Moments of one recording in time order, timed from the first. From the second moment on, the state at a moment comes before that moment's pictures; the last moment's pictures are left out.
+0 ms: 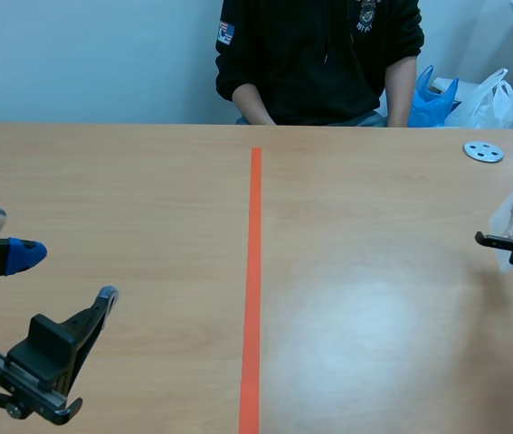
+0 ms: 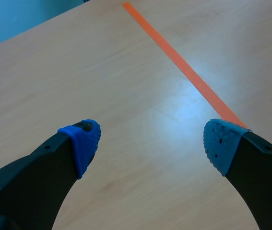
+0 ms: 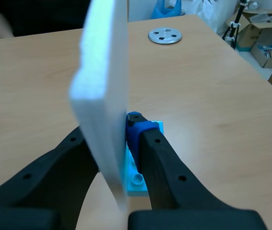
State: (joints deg) left arm 47.0 -31.4 3.0 122.8 -5.9 -1.7 2.3; right arm -2.0 16.6 16.0 61.2 14.7 9.8 17.4
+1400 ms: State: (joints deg) left arm 47.0 -31.4 3.0 122.8 -5.8 -1.7 1.8; right arm 6.8 22.1 12.7 50.2 9.6 9.9 25.3
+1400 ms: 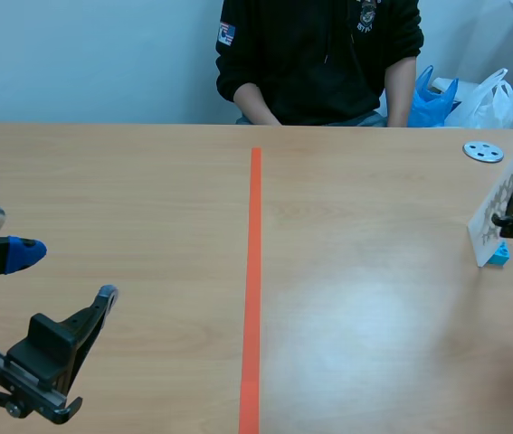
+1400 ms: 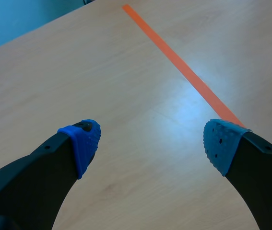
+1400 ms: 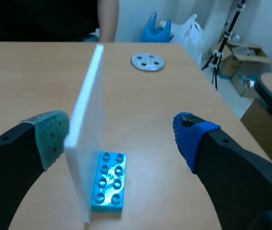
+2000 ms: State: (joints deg) left arm 47.0 -31.4 3.0 122.8 -5.8 -1.7 1.8; right arm -19.2 22.1 23.5 90.8 21.2 10.9 16.0
